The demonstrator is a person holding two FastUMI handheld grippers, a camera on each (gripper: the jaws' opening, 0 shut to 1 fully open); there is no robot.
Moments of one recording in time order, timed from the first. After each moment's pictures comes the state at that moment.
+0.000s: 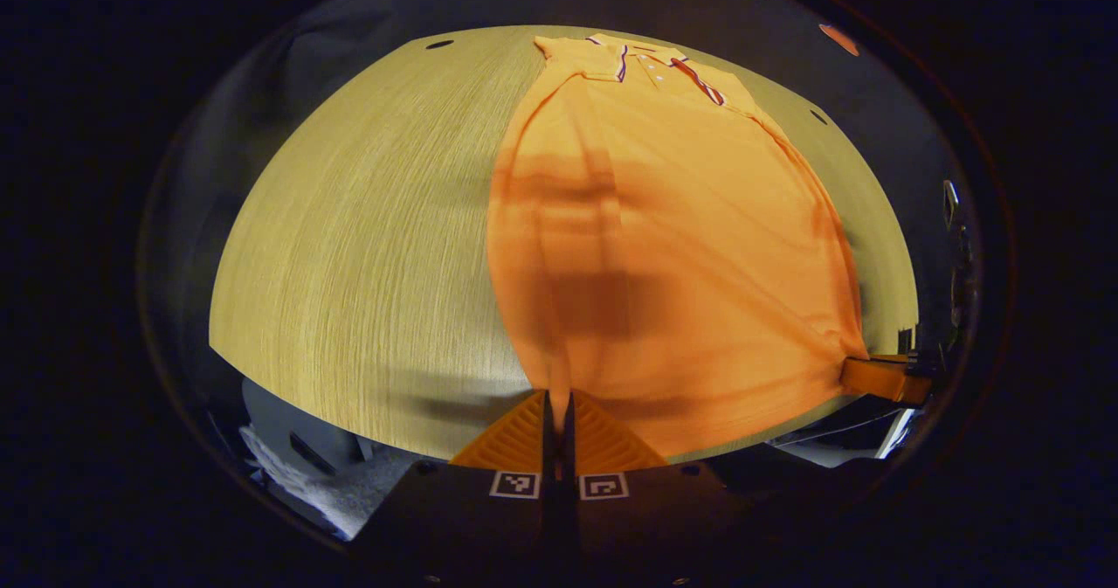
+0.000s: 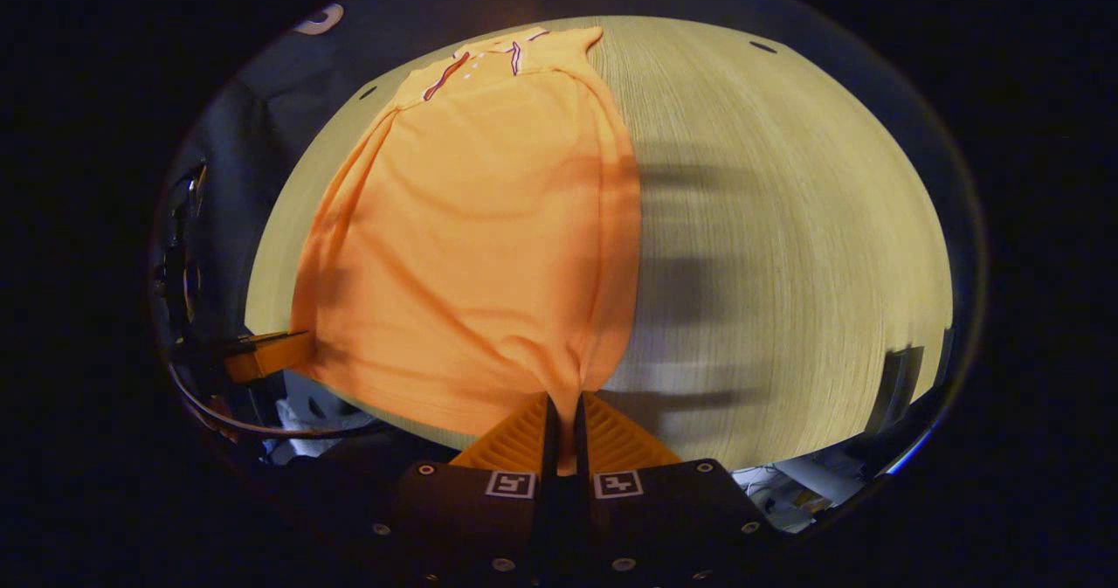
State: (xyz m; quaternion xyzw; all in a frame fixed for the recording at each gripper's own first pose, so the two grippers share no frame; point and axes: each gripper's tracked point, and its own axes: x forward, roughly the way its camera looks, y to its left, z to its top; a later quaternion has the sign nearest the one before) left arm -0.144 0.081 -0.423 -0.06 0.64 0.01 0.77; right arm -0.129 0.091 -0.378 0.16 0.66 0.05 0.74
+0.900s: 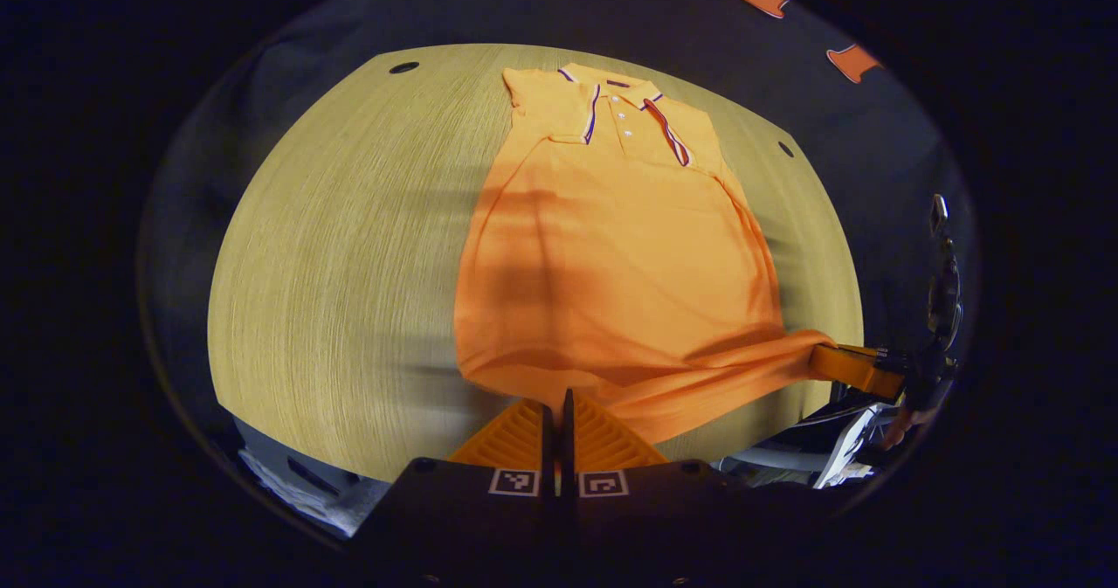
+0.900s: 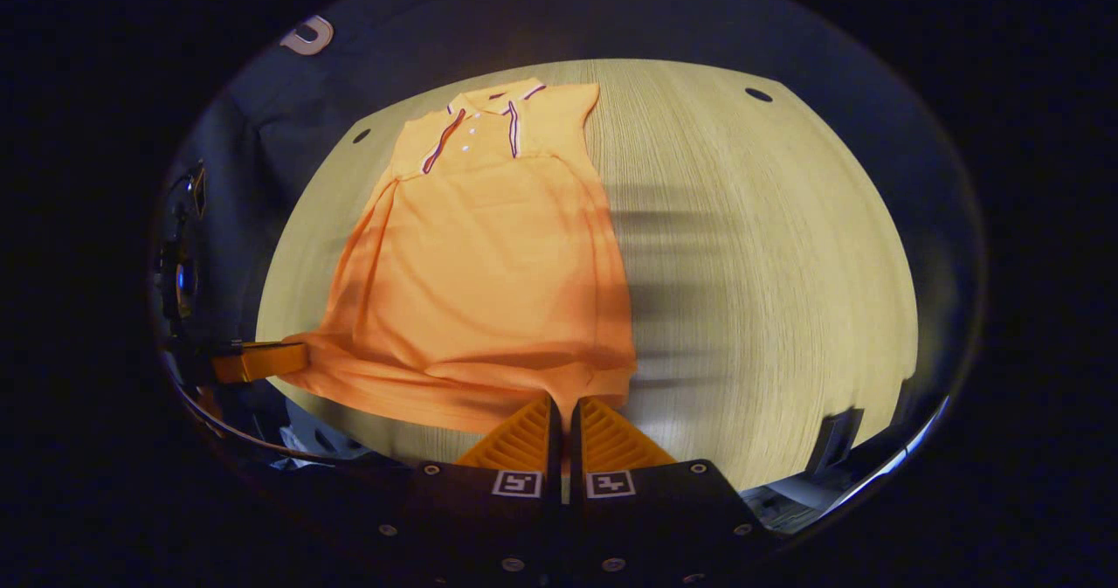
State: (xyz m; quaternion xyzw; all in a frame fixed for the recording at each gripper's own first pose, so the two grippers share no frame) left arm -0.046 0.075 -0.356 -0.09 0.62 -0.05 0.78; right arm -0.027 0.063 -0.322 0.14 0.61 0.01 0.78
